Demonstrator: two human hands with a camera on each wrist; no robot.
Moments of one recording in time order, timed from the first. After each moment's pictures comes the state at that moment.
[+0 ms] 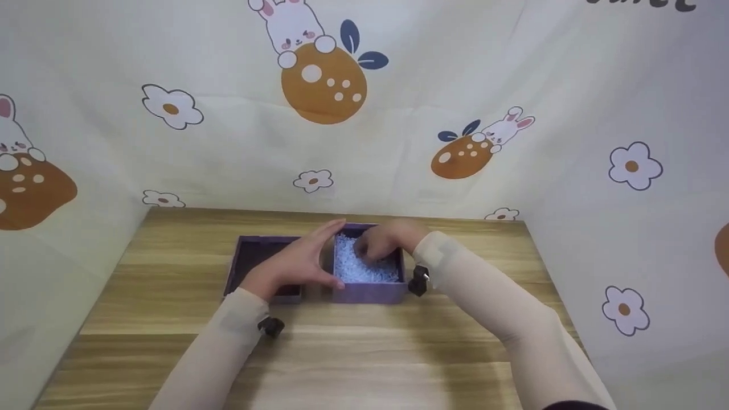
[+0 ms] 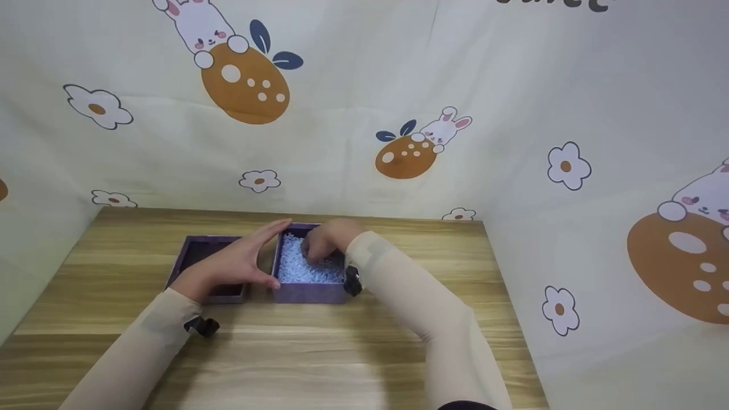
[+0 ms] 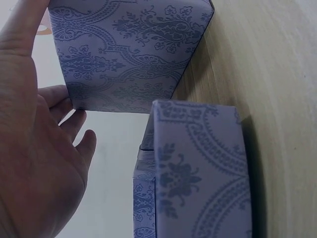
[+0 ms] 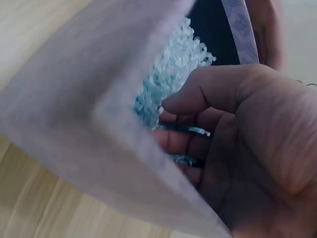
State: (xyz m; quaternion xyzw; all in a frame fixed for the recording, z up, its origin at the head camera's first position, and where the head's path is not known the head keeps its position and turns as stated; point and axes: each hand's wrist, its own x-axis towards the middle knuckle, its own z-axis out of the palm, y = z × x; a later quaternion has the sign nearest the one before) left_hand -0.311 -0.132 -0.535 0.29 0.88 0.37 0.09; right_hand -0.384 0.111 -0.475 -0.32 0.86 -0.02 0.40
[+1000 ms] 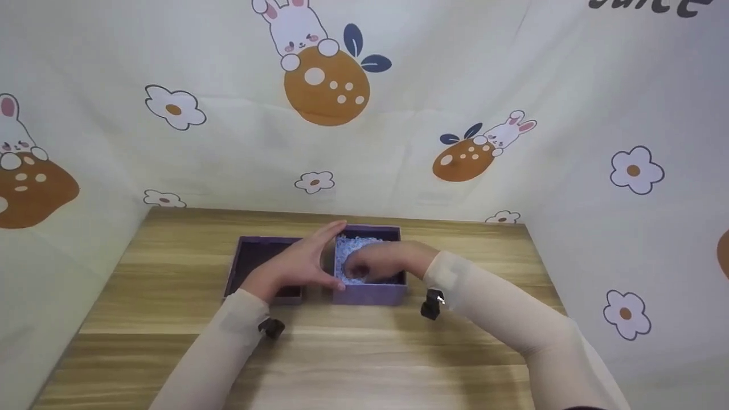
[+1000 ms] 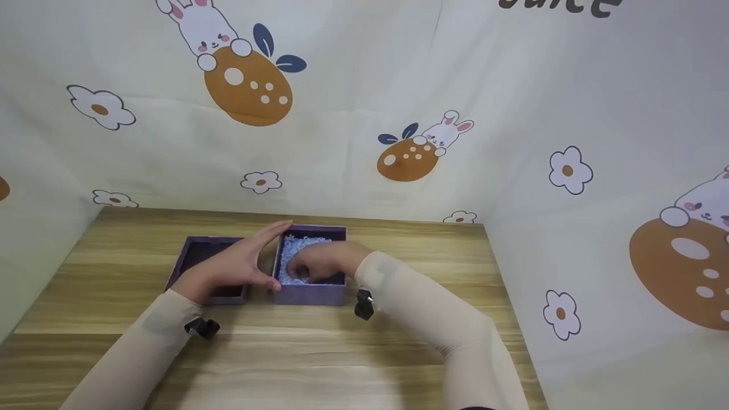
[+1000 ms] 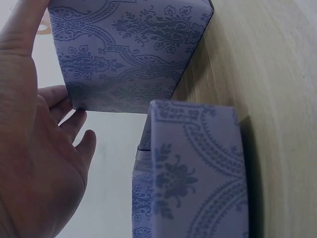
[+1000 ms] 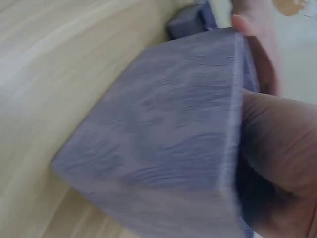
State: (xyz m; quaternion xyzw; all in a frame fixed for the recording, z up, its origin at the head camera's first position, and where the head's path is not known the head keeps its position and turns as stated) left_hand -0.314 -0.132 -0.534 0.29 0.88 0.36 0.09; right_hand -0.354 0.113 -0.493 -0.52 0.81 -0.06 0.28
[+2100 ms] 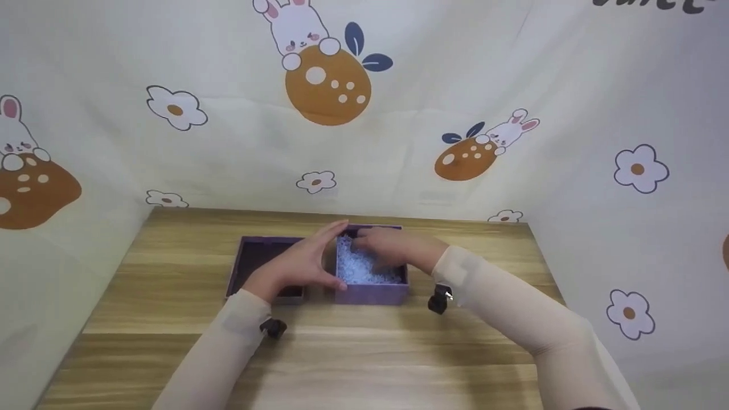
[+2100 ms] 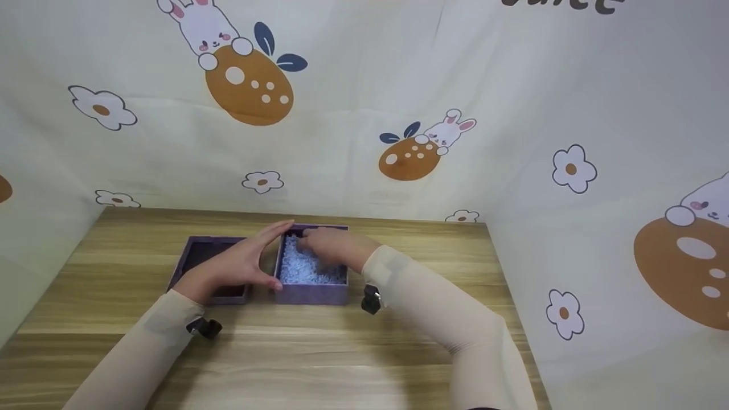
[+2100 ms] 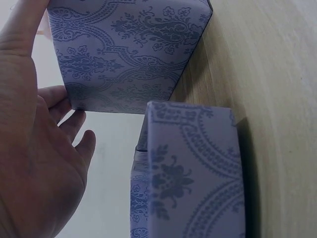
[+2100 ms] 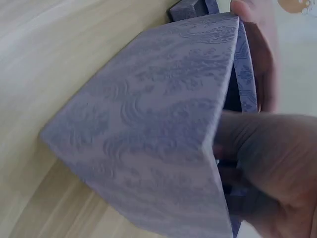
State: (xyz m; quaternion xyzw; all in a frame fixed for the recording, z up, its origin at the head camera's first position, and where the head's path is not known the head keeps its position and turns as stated) left_hand -0.311 -0.132 -0.533 0.28 0.88 0.38 0.09; right_hand -0.358 0.120 -0.487 -0.47 0.87 0.01 0.15
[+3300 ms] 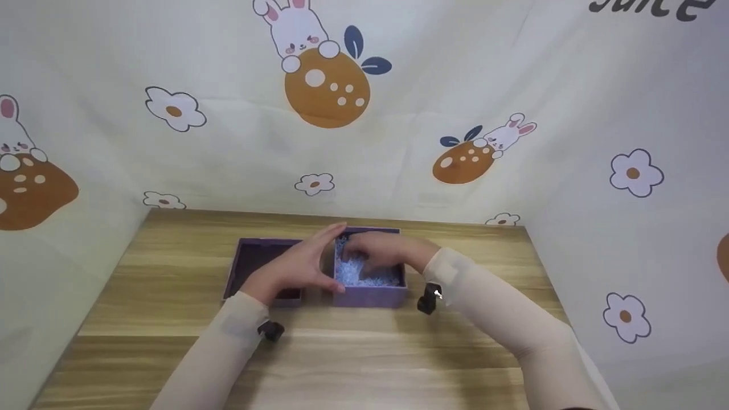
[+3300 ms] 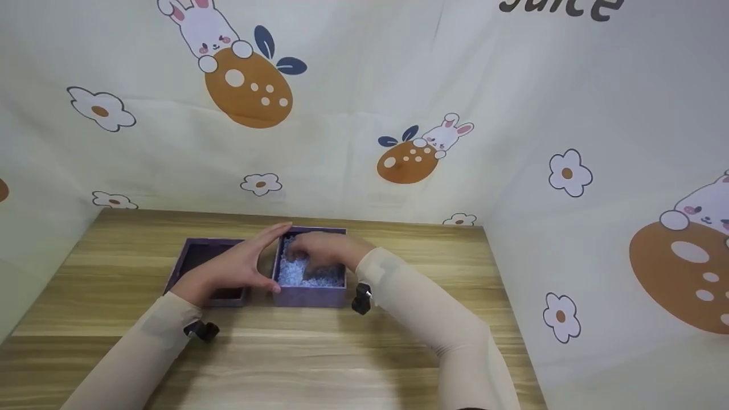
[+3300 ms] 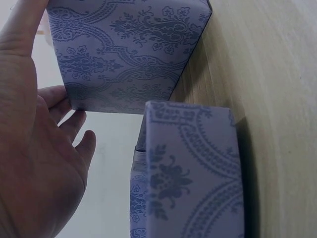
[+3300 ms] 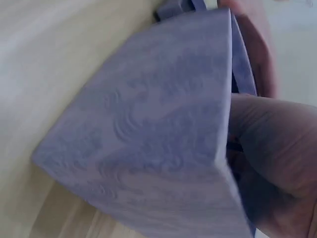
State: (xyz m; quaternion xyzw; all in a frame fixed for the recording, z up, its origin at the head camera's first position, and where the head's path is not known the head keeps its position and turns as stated) left_hand -0.313 -0.132 -0.536 0.29 0.88 0.37 0.08; right_hand -0.365 0.115 -0.496 -0.48 0.85 -0.07 0.22
